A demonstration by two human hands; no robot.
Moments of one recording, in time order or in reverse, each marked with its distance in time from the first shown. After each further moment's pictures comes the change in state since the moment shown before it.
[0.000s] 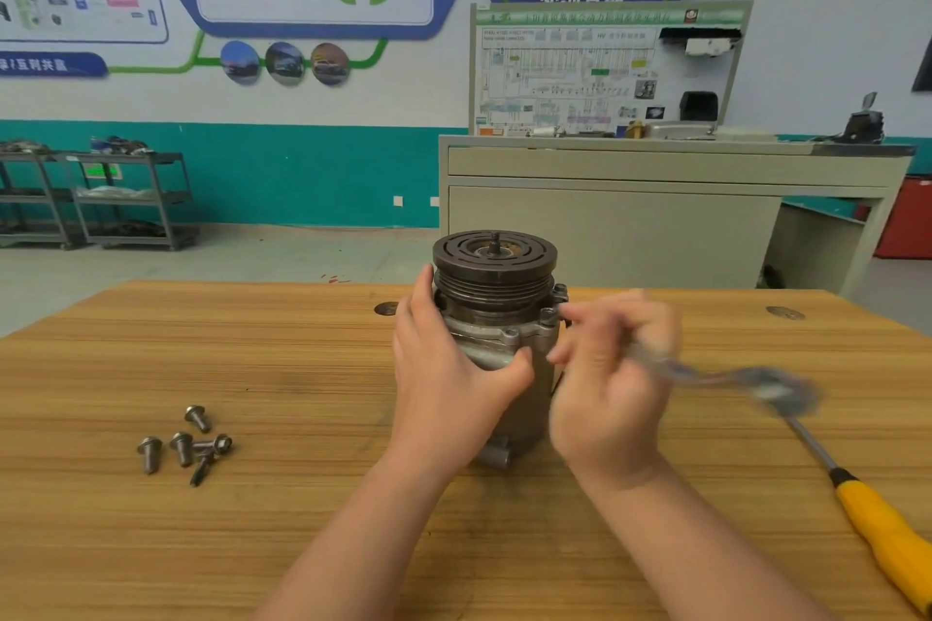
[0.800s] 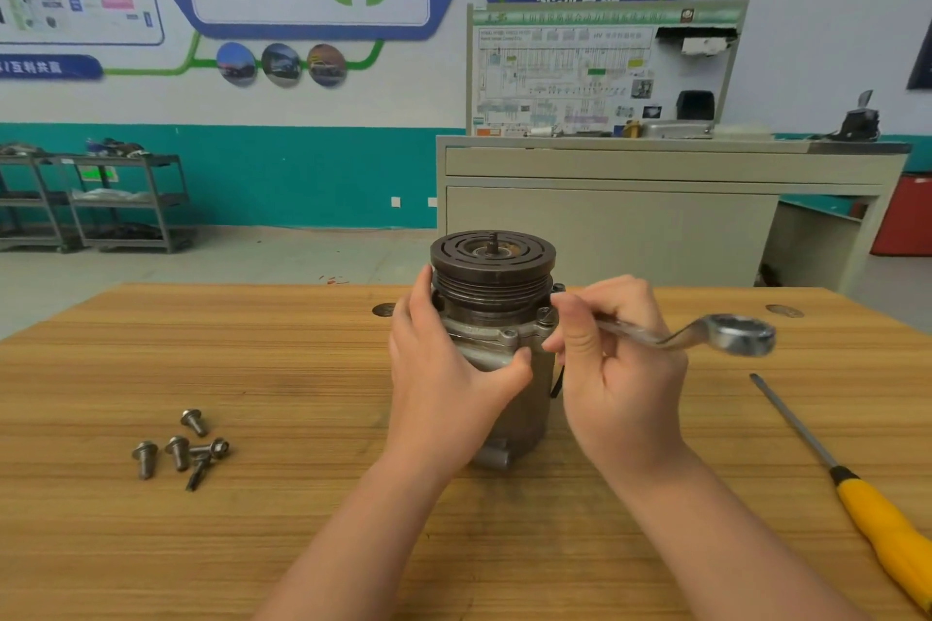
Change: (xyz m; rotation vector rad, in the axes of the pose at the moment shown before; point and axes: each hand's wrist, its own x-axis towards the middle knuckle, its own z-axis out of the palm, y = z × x) left_hand 0.001 0.001 -0.003 0.018 -0.018 0.010; right_hand 0.010 0.007 -0.012 -0.105 -0.177 -0.101
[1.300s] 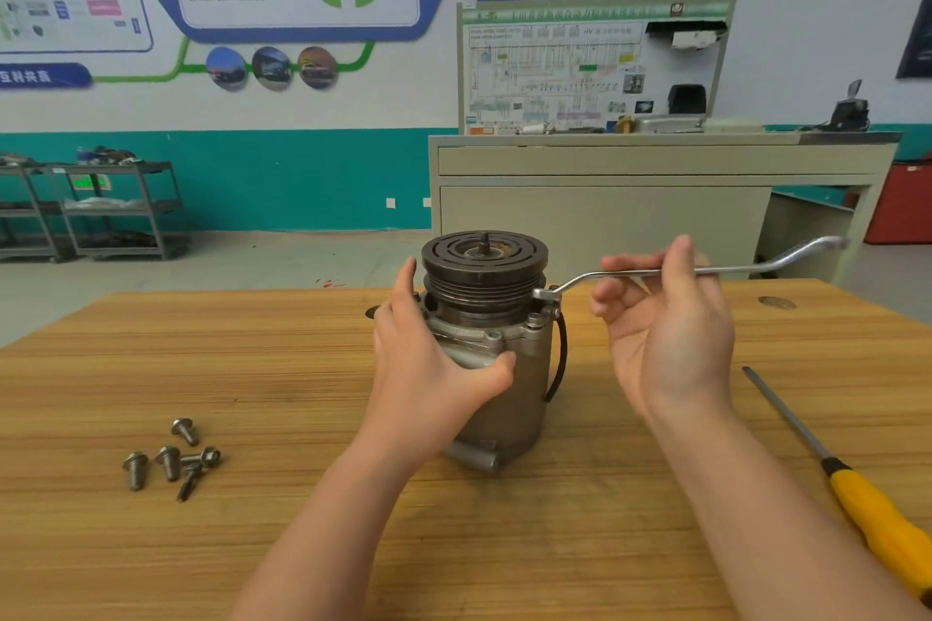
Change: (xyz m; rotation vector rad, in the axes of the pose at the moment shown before) left_hand 0.011 -0.008 -0.009 -0.033 -0.131 -0.043; right_hand 0.030 0.020 -0.019 0.816 0.350 0.891
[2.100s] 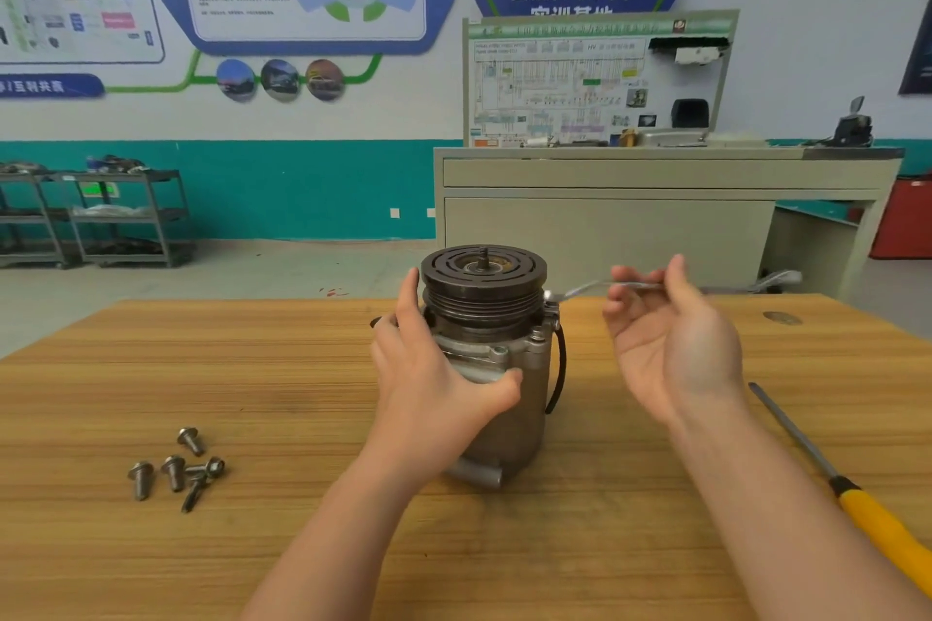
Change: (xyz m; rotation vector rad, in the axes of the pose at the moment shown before) left_hand 0.000 0.003 0.000 0.064 0.039 -0.007; right_hand 0.014 -0.005 -0.006 0.170 0.029 0.231
